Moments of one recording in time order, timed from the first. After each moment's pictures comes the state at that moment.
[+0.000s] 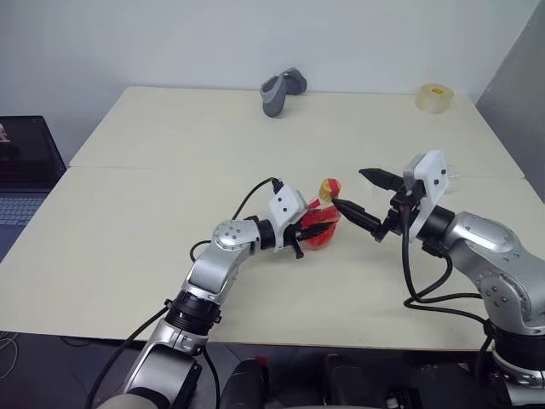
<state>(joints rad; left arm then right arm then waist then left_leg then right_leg) -0.53 0.26 -0.27 0.06 -0.18 0.30 -0.80 -0.35 -0.60 -0.09 -0.58 0.62 0.77 0.56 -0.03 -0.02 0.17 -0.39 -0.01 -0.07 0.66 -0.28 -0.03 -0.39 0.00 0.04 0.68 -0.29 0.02</state>
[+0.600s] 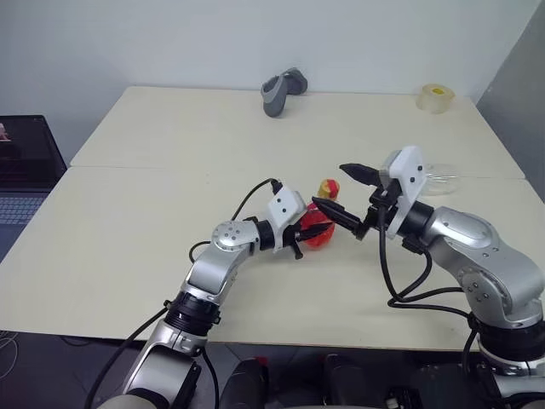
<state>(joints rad) -0.52 0.26 -0.27 0.06 -0.18 0.30 -0.80 -0.44 -0.52 0.03 -0.56 0.55 0.74 0.48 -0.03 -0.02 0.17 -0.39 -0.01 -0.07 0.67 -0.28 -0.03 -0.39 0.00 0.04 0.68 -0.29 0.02</state>
